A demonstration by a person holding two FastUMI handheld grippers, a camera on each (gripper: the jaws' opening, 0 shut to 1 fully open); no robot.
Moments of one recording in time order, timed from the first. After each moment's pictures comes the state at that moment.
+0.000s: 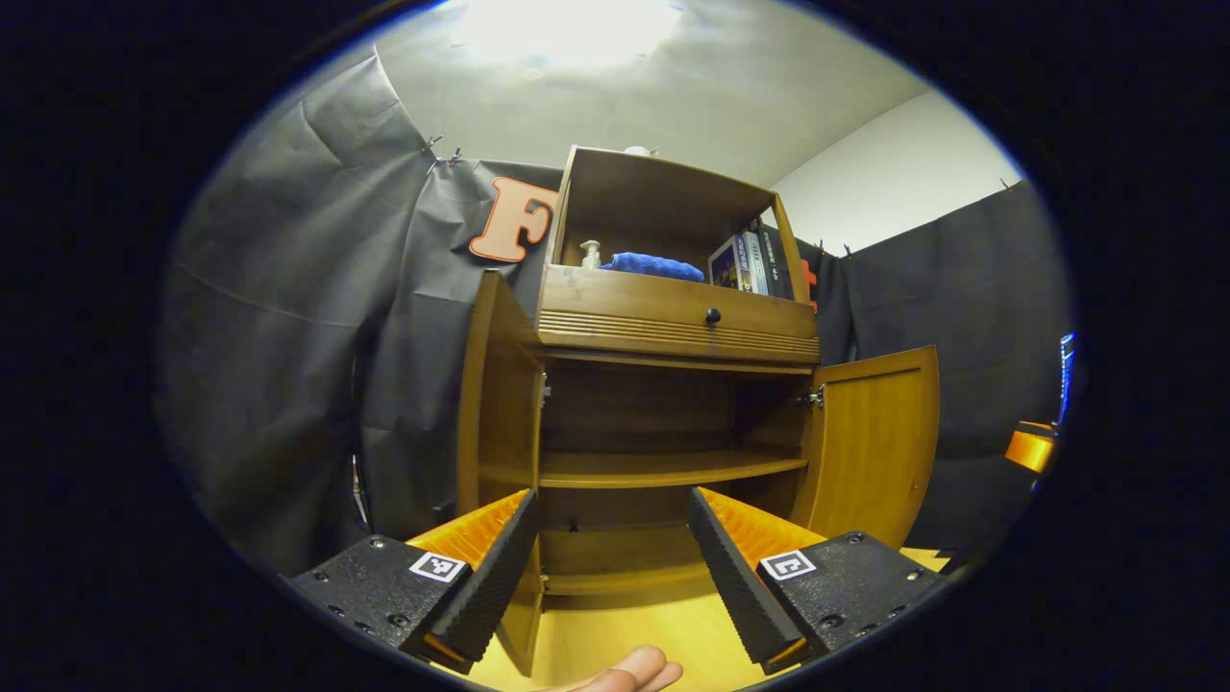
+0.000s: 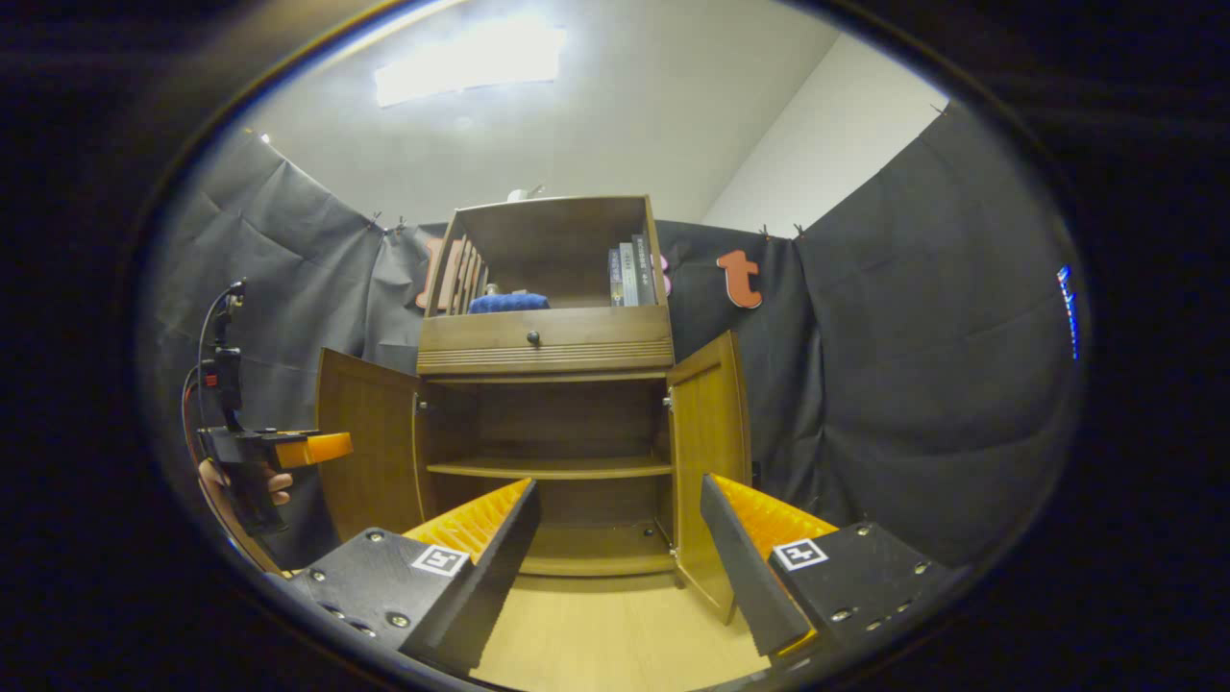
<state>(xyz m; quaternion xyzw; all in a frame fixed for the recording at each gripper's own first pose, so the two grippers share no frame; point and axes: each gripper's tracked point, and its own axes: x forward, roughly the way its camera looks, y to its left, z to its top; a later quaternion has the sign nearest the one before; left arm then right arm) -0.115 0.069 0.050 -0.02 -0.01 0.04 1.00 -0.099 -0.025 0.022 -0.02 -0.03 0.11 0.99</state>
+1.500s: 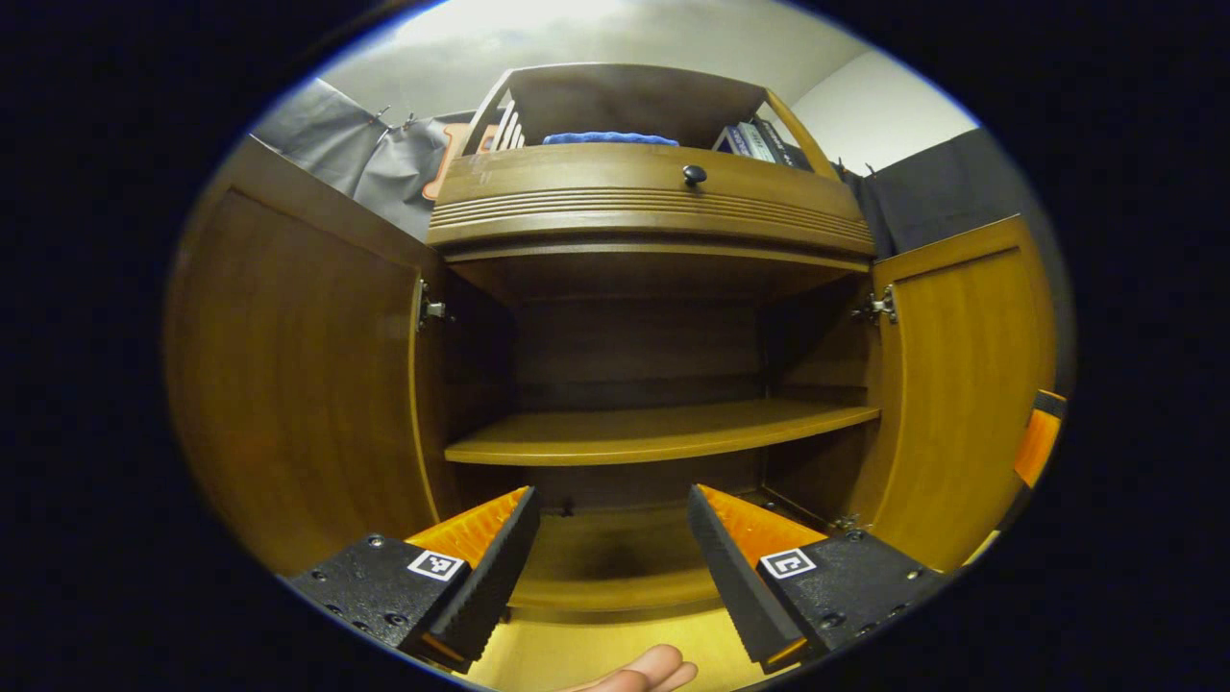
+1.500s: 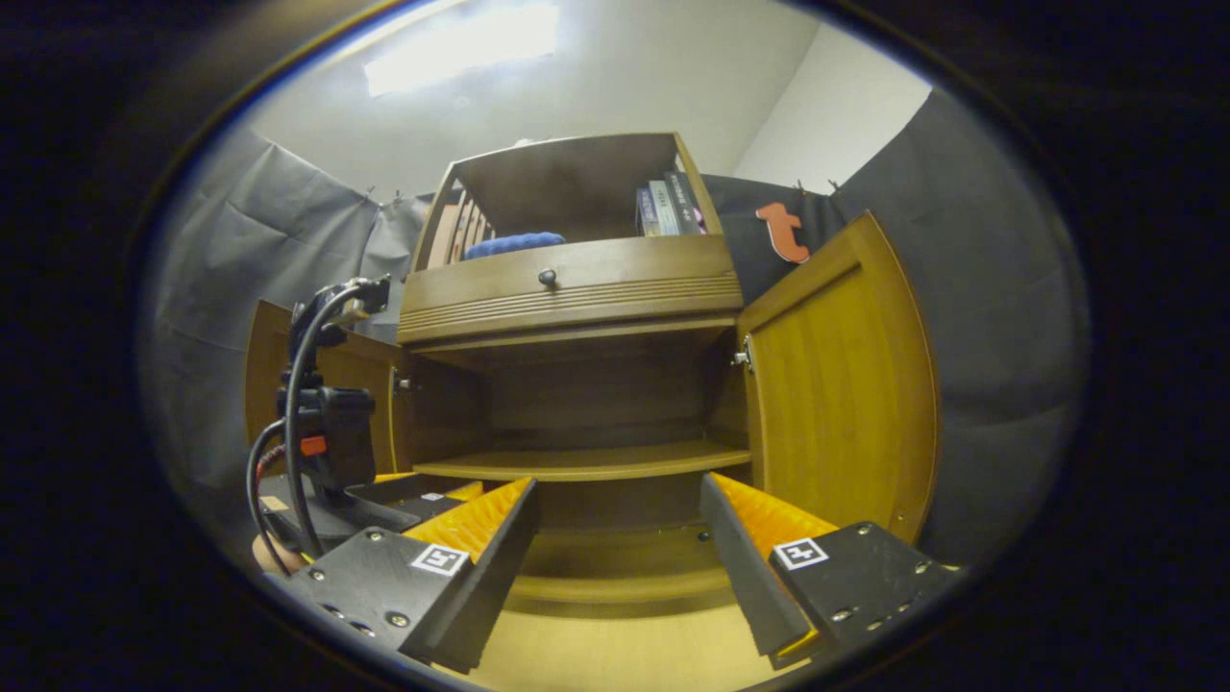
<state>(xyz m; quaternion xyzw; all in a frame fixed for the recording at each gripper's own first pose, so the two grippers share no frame) 0.059 0.041 -0.057 0.04 0.05 0.12 0.99 0.061 0.083 -0.074 0.00 0.01 0.14 0.99</state>
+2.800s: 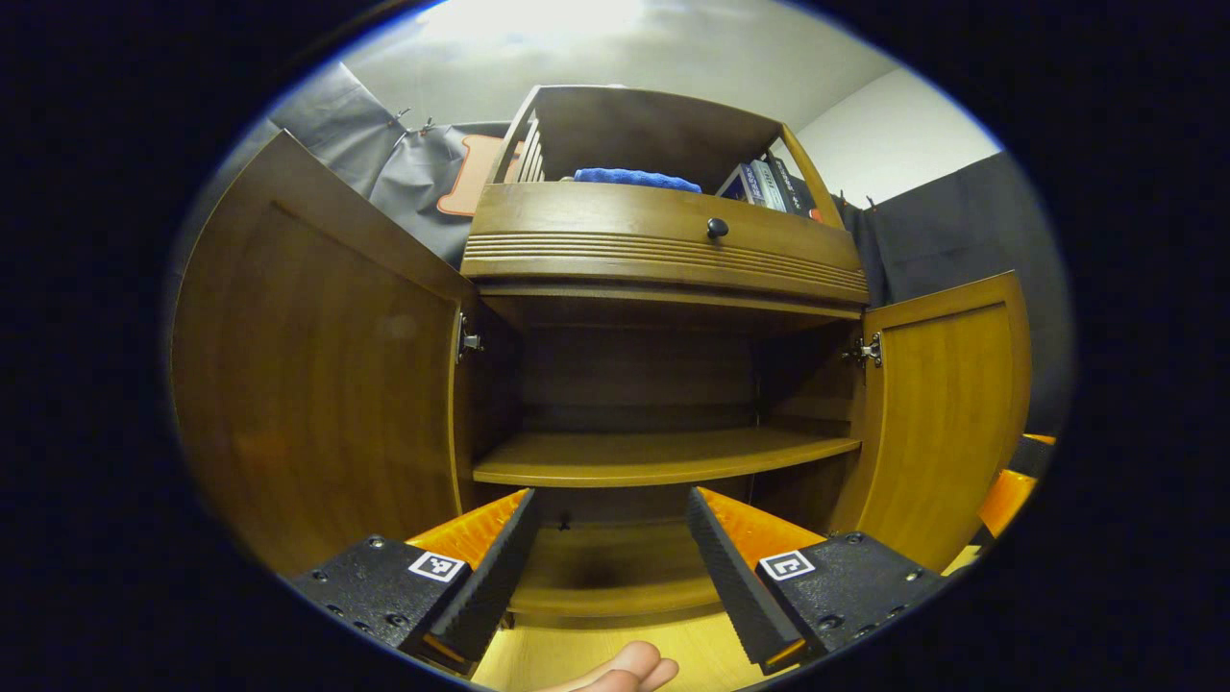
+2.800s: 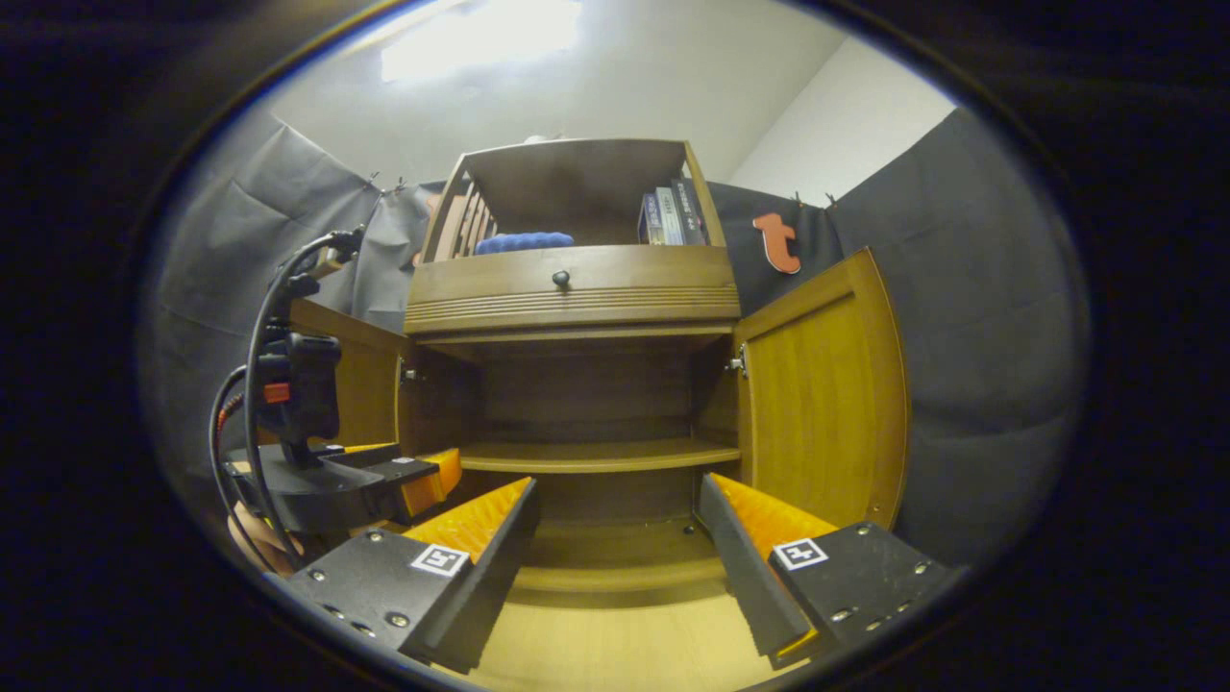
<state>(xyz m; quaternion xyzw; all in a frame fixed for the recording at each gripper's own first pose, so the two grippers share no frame) 0.029 0.048 -0.019 0.01 0.03 0.08 1.00 0.025 0.098 -0.063 -0.03 0.01 0.12 0.99</state>
